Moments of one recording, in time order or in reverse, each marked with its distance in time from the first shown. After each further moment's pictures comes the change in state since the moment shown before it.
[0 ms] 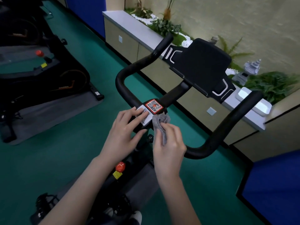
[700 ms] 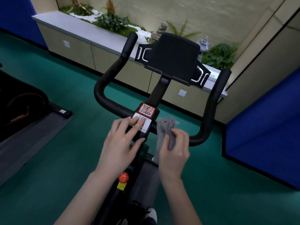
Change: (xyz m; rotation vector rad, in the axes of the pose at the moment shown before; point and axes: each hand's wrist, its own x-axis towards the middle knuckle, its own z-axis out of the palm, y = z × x) left_hand 0.018 -0.026 -0.026 0.008 -0.167 0.228; right_hand -0.017 -0.018 0.030 -0.198 0.399 0.209
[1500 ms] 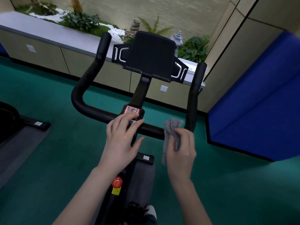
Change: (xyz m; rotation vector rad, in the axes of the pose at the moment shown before) left_hand 0.026 0.010 0.015 -0.049 -0.075 0.131; right_hand 0.007 0.021 -0.035 -0.159 0.019 0.024
